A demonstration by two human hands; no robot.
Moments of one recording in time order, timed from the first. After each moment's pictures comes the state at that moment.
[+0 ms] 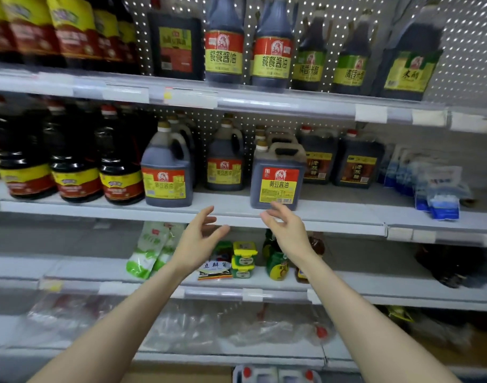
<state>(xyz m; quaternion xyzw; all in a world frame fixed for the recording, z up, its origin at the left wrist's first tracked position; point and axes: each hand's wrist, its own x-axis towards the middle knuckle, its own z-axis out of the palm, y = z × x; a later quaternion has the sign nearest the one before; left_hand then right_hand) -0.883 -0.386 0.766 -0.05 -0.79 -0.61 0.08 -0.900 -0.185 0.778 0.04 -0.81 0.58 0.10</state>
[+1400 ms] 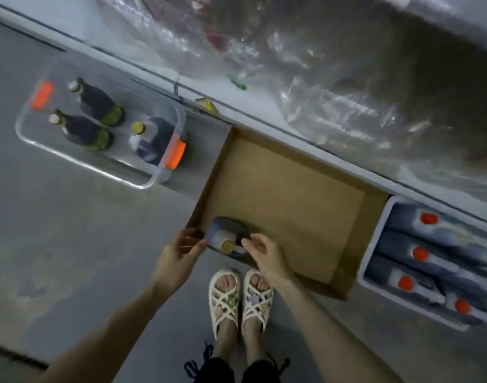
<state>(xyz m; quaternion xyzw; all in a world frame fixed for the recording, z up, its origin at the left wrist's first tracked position) -0.717 -0.788 0.164 0.39 -0.73 -0.52 -0.21 -0.790 -0.602 0.141 -0.13 -0.77 0.42 -0.46</state>
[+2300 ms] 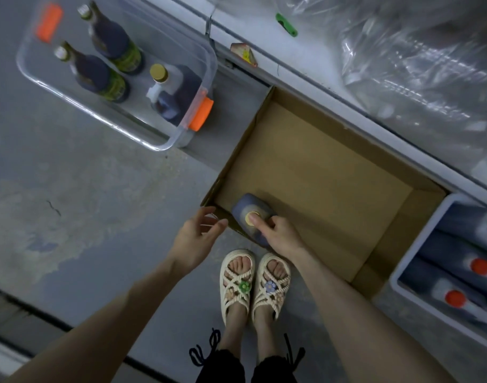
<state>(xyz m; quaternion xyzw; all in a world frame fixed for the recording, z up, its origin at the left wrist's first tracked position) -0.696 -0.798 0.085 0.43 -0.70 -0.51 -0.26 -0.780 -0.628 0.024 -0.05 -0.78 0.33 -0.53</state>
